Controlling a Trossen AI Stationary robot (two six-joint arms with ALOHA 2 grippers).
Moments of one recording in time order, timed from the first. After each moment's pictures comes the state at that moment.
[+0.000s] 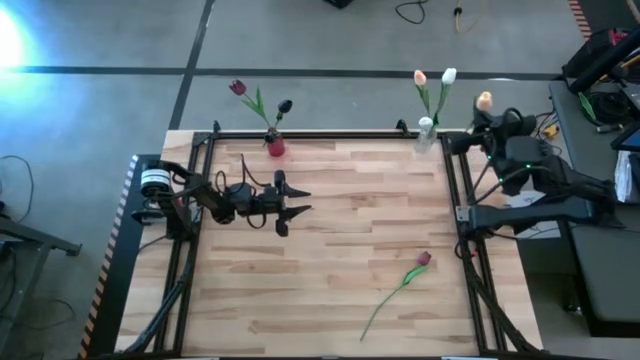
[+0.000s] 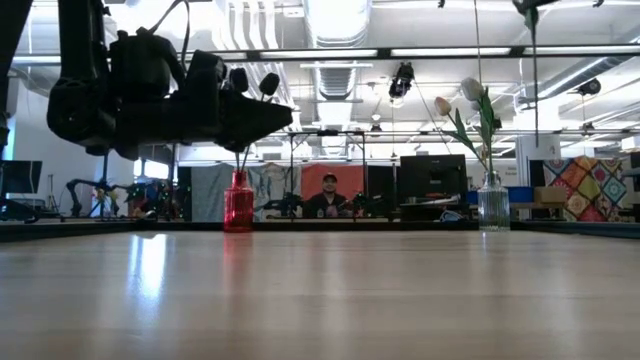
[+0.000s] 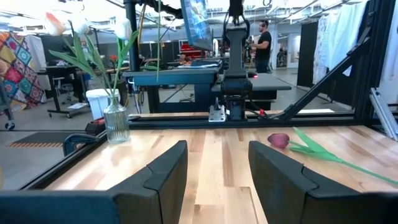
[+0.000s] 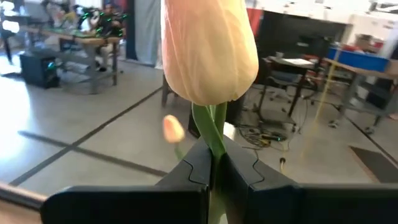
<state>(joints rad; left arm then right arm) 0.16 1.76 0.32 1.55 0.09 0.04 -0.10 0.61 1.03 -0.55 1.24 0.01</state>
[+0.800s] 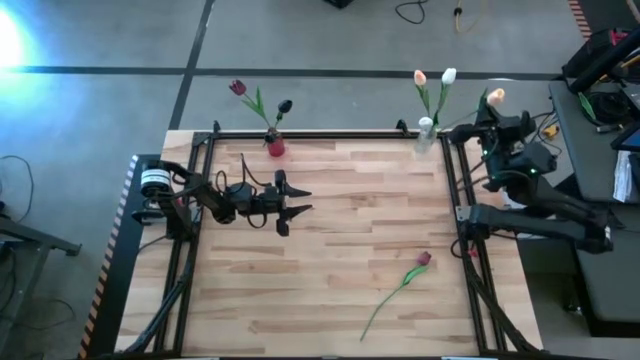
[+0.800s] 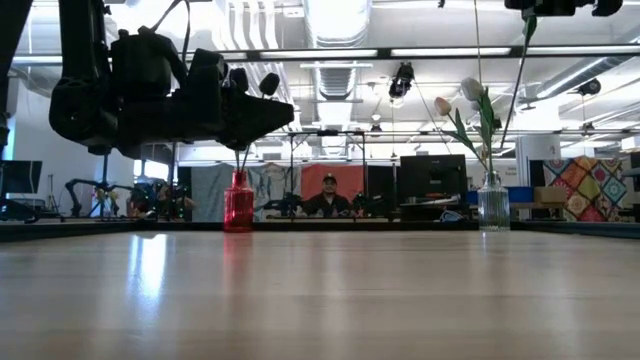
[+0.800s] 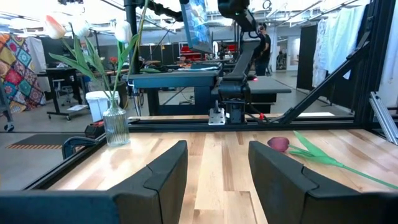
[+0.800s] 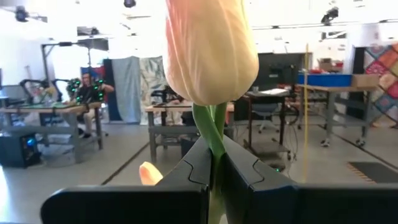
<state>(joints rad) 0.16 1.76 0.33 1.55 0.09 0.03 -0.39 0.50 0.68 0.22 1.02 -0.33</state>
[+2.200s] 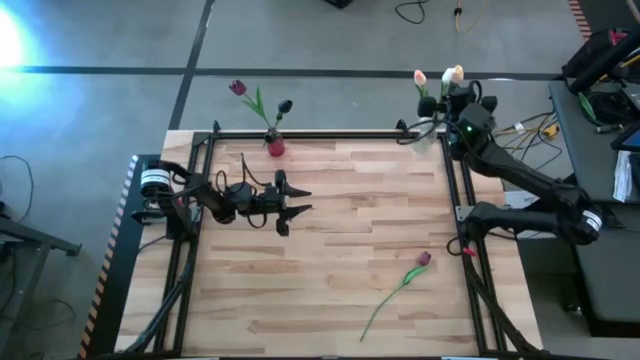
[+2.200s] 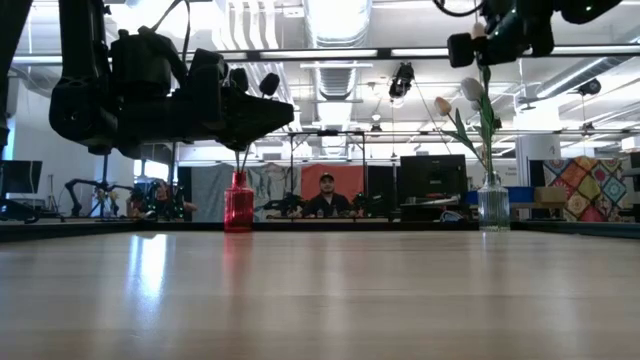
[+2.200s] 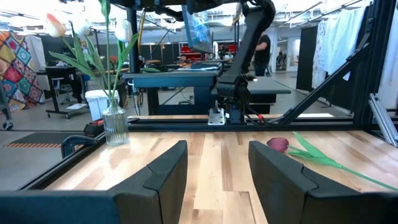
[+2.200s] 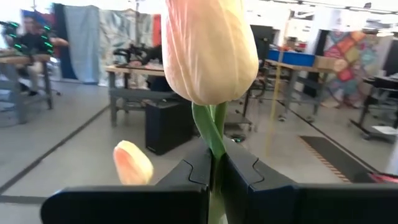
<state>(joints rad) 0.16 1.76 0.33 1.55 0.09 0.02 -0.74 0.98 0.77 0.28 0.86 -0.16</state>
